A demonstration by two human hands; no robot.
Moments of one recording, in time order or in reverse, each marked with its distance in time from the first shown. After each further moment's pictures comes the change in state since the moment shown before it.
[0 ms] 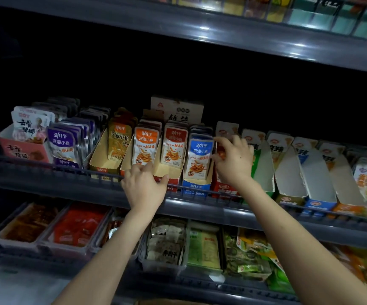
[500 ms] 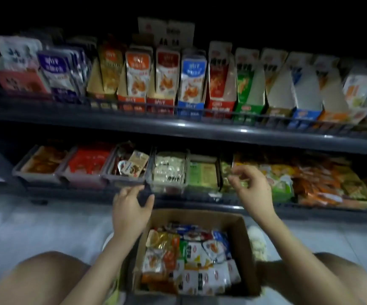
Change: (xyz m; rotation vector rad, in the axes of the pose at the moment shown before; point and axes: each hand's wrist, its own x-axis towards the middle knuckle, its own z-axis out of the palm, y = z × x) left_hand -0.197 -0.126 0.010 -0.082 -0.267 -0.033; right_hand -0.266 0.025 -0.046 0.472 -0.166 0.317
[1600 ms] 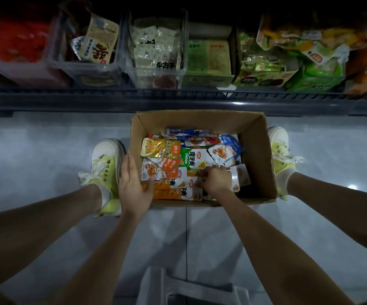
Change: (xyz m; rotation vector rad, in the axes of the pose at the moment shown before) left_hand -0.112 -0.153 0.153 0.136 -0.289 -0.075; right_hand -0.193 0.162 0.197 -0.548 -0.885 0.442
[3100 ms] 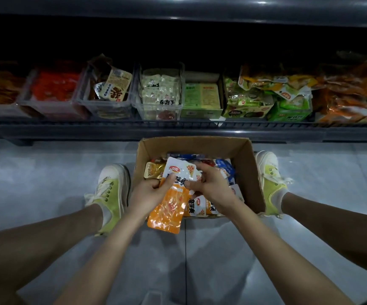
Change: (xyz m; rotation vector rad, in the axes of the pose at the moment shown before) left_hand -0.011 0.088 -0.081 -0.429 -0.376 -0.190; right_hand -0.087 -0.037 -0.105 1.208 -0.131 -0.284
